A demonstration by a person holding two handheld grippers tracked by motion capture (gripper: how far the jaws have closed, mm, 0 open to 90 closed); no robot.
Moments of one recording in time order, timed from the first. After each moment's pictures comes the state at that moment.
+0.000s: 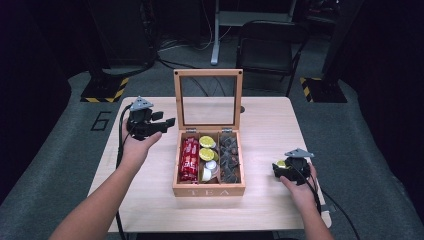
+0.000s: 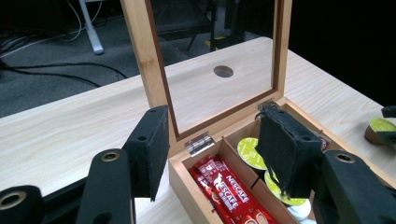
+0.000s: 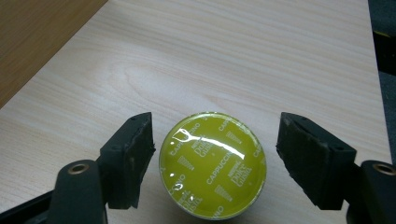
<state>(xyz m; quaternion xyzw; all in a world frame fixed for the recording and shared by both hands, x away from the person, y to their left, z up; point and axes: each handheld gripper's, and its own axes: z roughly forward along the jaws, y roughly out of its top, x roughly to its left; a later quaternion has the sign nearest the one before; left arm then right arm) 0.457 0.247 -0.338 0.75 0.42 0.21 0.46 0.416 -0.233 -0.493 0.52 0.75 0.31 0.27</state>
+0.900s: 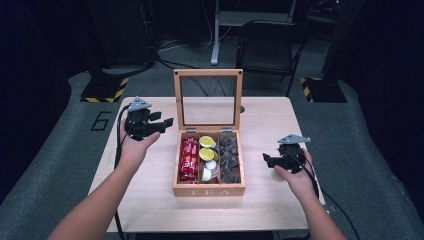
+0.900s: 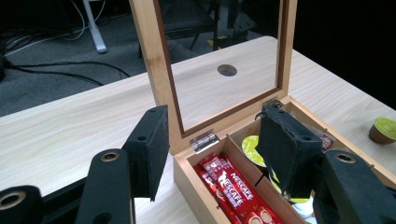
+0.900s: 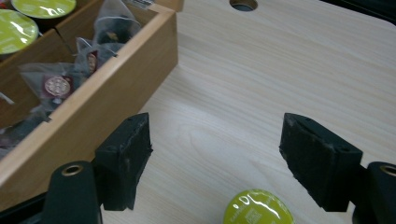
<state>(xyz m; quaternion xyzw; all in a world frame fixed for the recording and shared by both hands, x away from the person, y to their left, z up) 0.456 0.252 -0.338 0.75 0.42 0.22 0.46 0.425 -0.201 -0.431 0.46 0.78 0.35 0.24</state>
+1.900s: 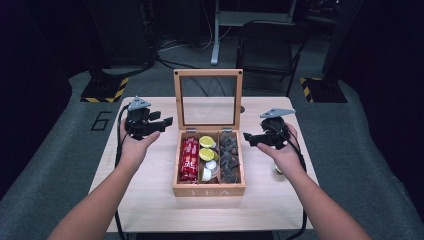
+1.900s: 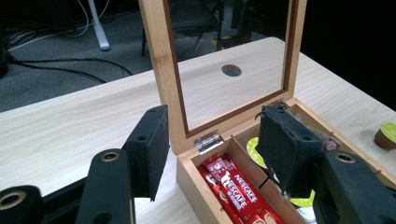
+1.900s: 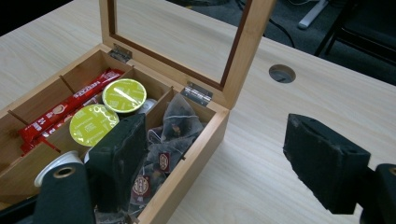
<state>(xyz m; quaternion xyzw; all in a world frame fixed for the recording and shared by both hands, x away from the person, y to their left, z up) 0.461 0.254 -0.341 0.74 0.44 0.22 0.46 0.455 -0.145 -0.357 0.42 0.80 0.39 0.21</state>
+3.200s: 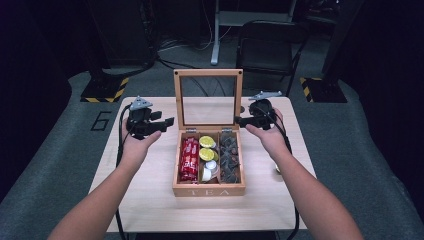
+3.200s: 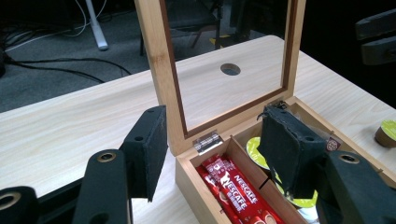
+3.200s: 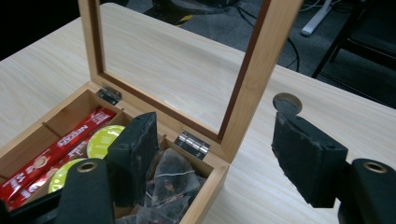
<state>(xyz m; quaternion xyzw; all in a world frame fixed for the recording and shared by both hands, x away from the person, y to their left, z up) 0.462 0.251 -0.342 0.75 0.43 0.21 0.46 0.511 -0.118 -0.352 0.43 0.79 0.40 0.20</state>
